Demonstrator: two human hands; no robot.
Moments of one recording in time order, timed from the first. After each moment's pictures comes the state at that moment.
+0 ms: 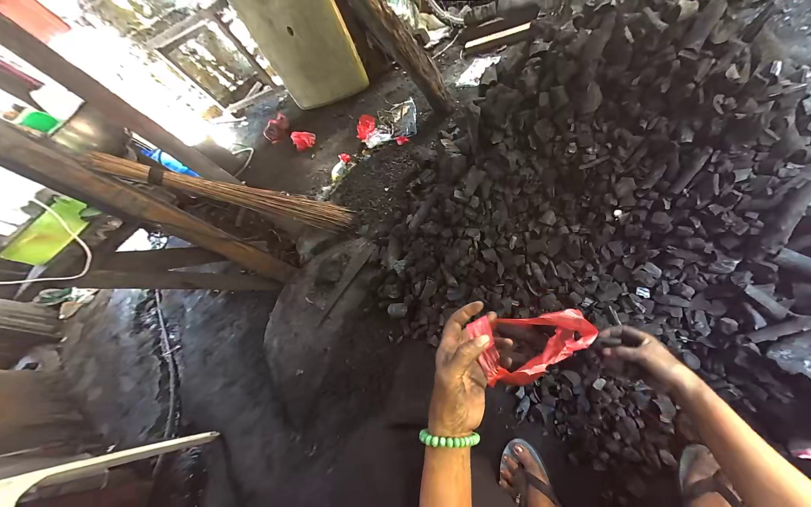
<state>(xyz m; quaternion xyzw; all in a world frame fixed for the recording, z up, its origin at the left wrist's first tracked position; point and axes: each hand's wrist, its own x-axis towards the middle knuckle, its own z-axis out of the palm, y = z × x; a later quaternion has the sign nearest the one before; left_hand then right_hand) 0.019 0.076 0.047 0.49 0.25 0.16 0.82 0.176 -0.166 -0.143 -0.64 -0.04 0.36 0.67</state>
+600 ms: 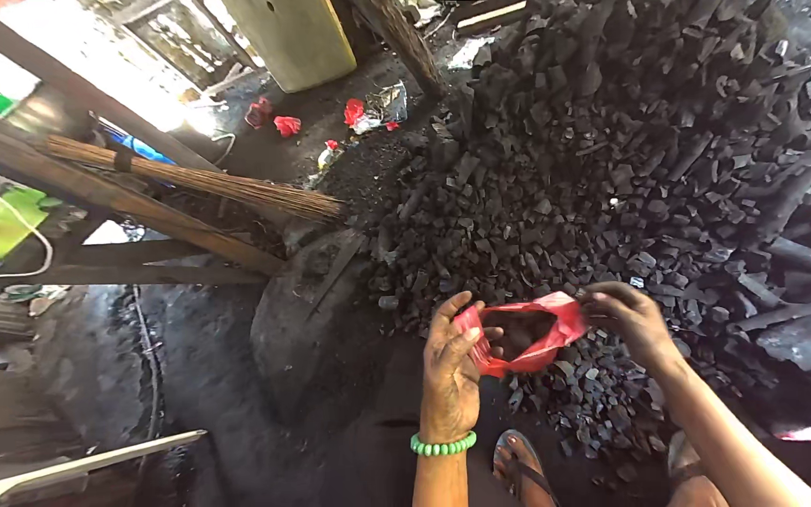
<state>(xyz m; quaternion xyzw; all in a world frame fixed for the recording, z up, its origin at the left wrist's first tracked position) 0.019 0.074 0.052 0.49 0.24 0.19 0.81 0.175 -0.129 -0.086 -0.70 -0.10 0.19 0.69</state>
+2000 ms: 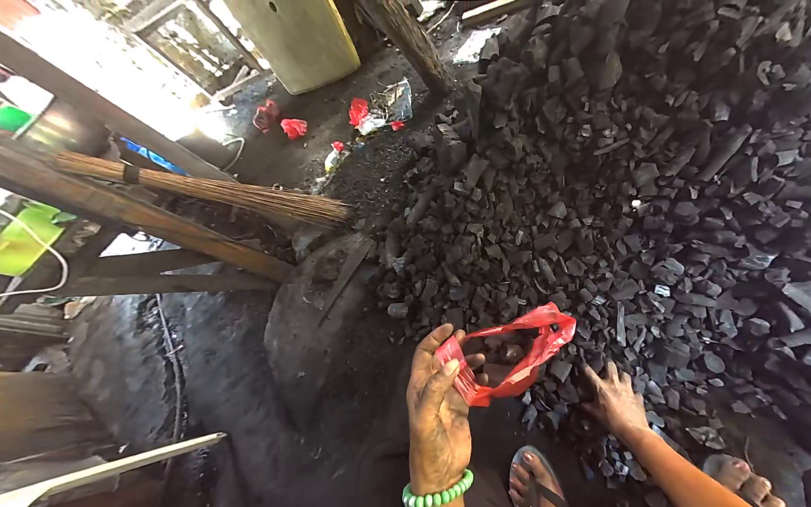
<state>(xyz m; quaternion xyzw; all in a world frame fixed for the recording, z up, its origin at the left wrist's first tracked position) 0.010 0.092 0.047 0.48 0.29 0.26 0.79 0.110 -0.105 -0.208 -0.90 -0.13 0.39 0.12</state>
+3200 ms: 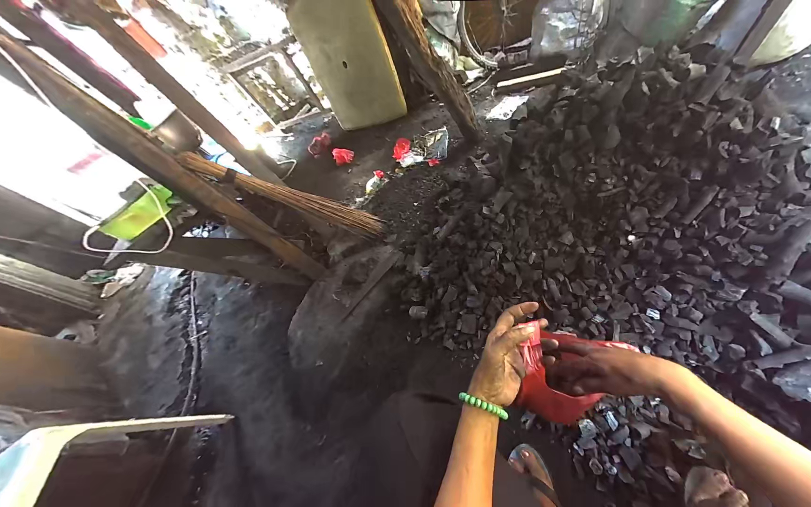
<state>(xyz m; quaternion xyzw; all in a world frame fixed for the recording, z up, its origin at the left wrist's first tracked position) 0.022 0.065 0.046 0.48 0.19 0.06 0.85 0.163 -0.102 -0.015 -0.73 -0.54 0.40 0.13</state>
